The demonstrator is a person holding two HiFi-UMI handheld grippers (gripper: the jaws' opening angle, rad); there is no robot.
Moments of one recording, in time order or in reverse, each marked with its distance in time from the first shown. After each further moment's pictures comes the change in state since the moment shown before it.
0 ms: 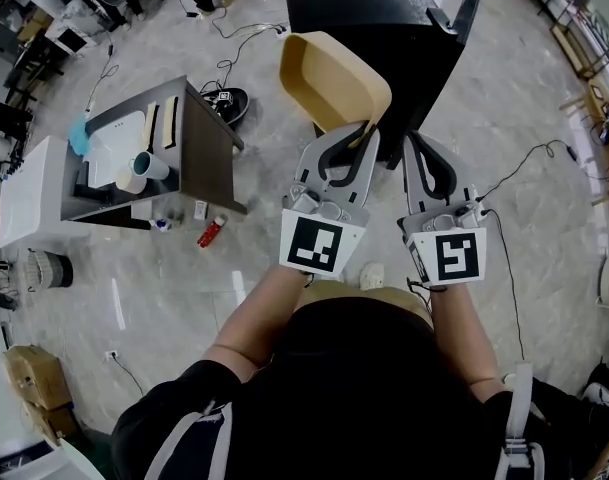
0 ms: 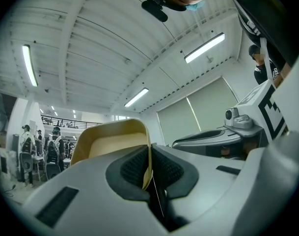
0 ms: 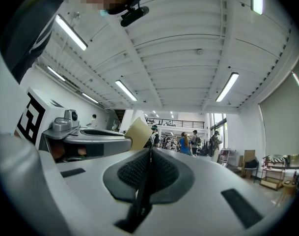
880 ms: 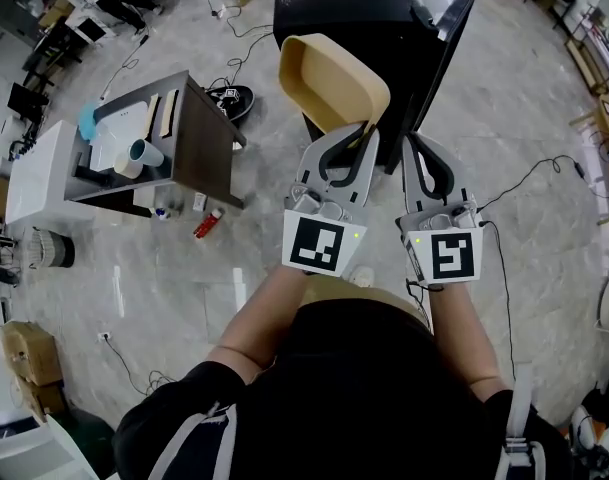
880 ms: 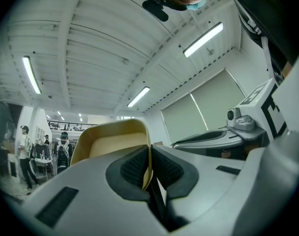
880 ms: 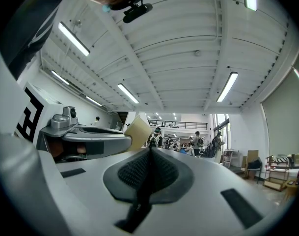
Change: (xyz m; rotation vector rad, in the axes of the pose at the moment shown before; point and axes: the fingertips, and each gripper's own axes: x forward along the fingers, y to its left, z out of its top) left arm 0.039 -0.076 0.013 0.031 0.015 0.085; right arm -0.054 -0.065 -0.015 0.000 -0.020 0.043
